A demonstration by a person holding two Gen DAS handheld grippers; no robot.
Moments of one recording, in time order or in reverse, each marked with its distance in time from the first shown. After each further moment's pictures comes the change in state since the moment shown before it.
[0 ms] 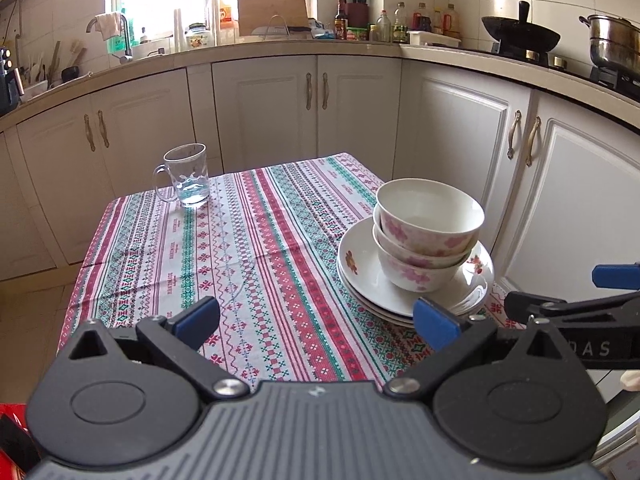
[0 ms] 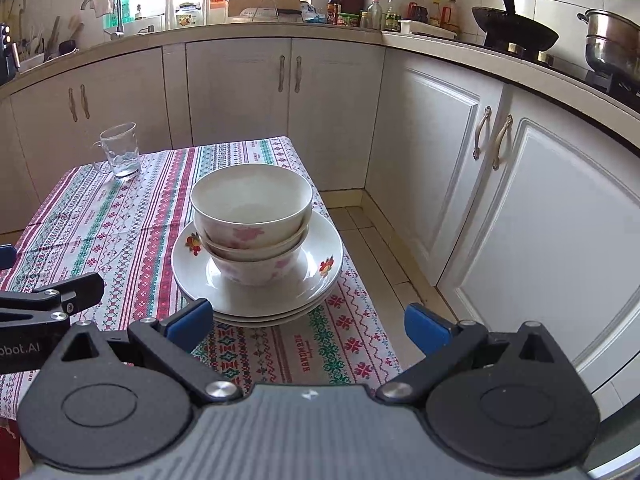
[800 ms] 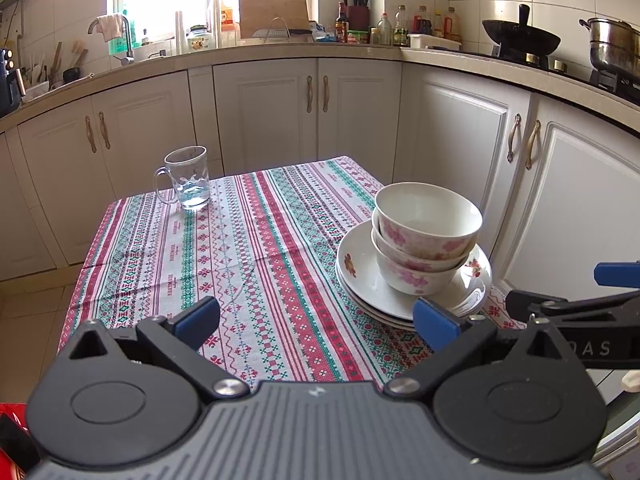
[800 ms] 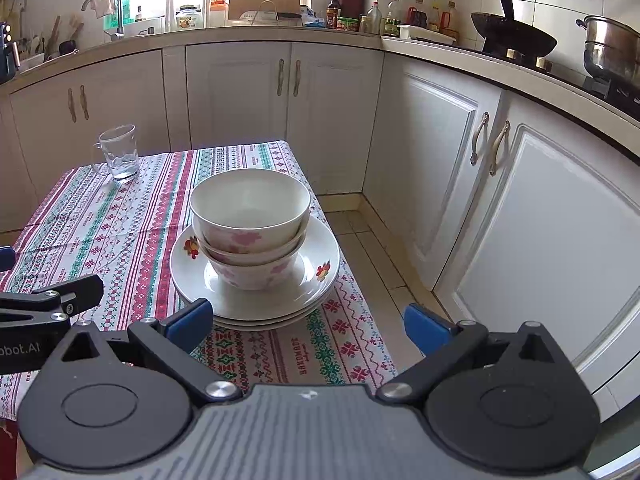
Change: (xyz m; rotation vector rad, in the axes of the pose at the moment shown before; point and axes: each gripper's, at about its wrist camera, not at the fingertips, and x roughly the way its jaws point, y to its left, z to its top) left arm -0.003 -0.001 0.001 -0.003 -0.009 0.002; right arm -0.003 0.001 0.001 -0.010 -0.011 -0.013
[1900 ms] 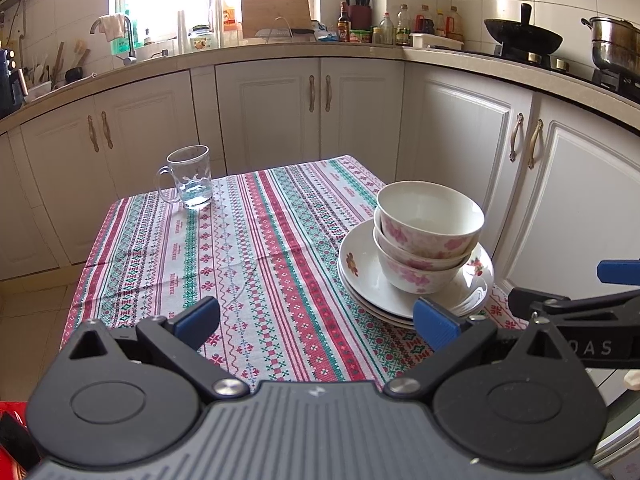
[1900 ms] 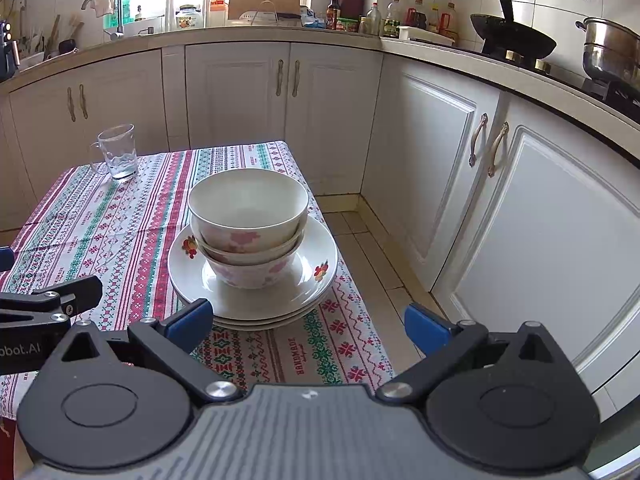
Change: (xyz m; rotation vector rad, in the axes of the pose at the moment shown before) left arm -0.001 -0.001 -0.001 -0.002 -0.002 0.010; right arm 0.000 0.001 -0.001 -0.007 -0.006 -0.009
